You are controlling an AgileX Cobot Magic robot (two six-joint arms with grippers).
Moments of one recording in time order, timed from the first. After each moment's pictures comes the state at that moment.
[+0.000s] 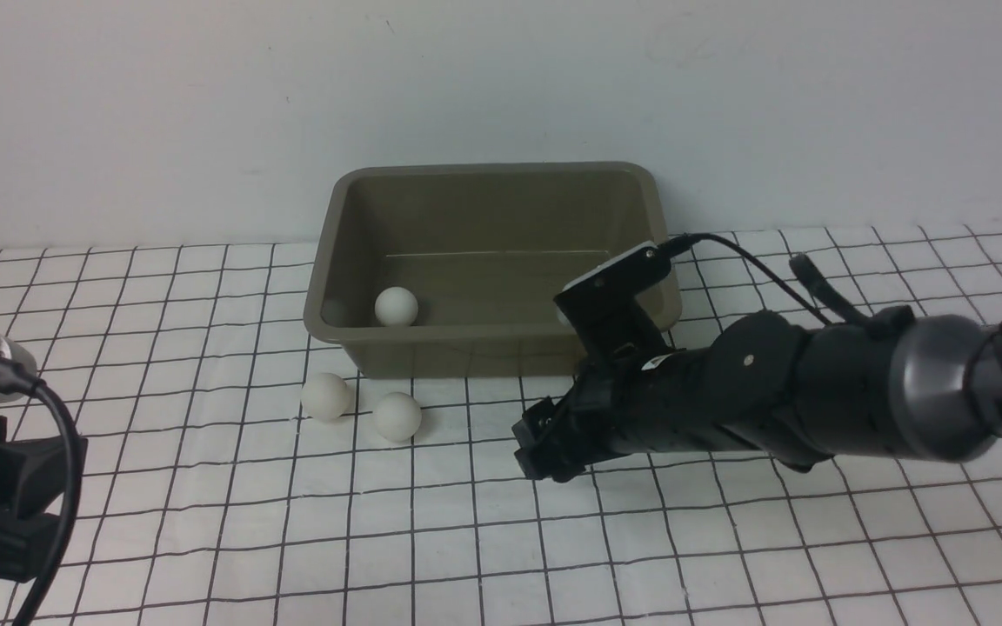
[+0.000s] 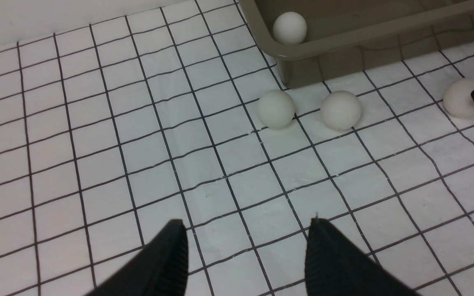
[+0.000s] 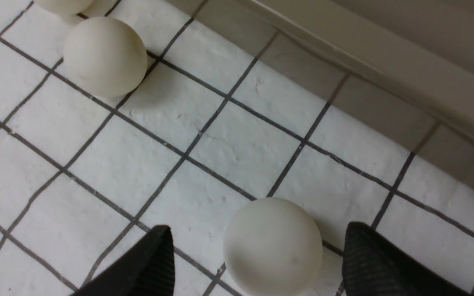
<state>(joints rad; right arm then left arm) 0.63 1.90 -1.07 0.97 0.17 -0.96 0.13 0.71 -0.58 -0.48 0.65 0.61</state>
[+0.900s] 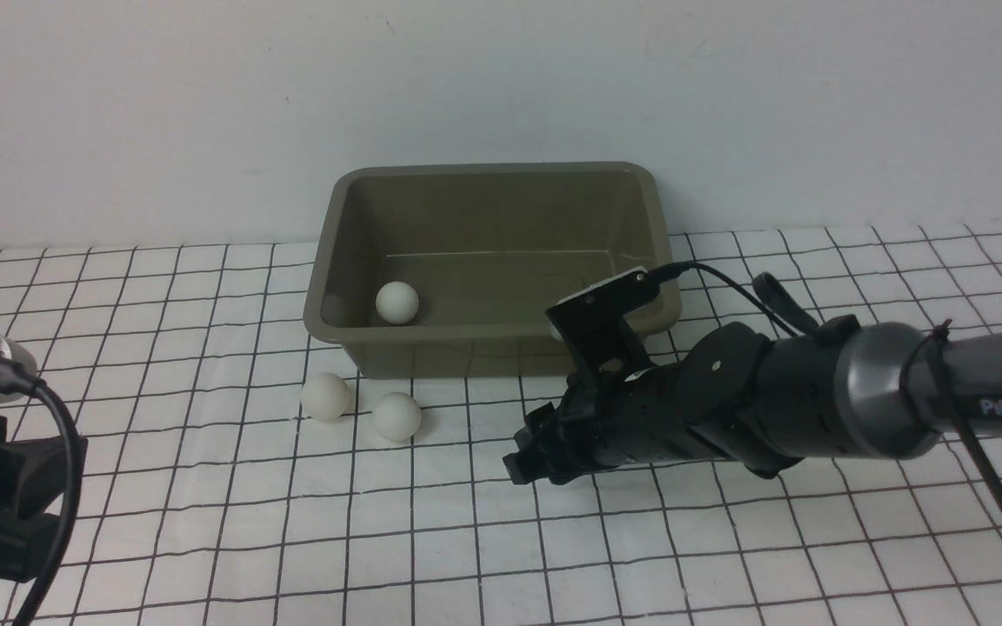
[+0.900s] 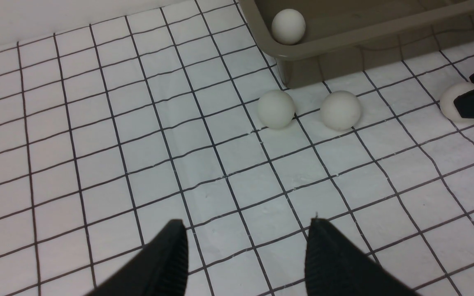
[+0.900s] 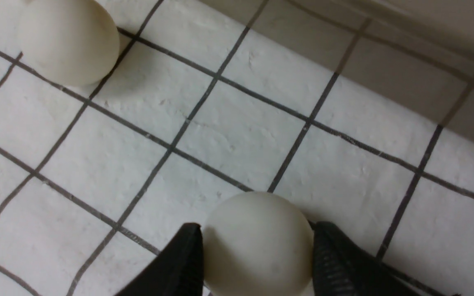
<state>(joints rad) 0.63 1.97 -1.10 1.05 0.17 -0.98 0.13 0.71 -0.58 -0.48 0.65 0.61</state>
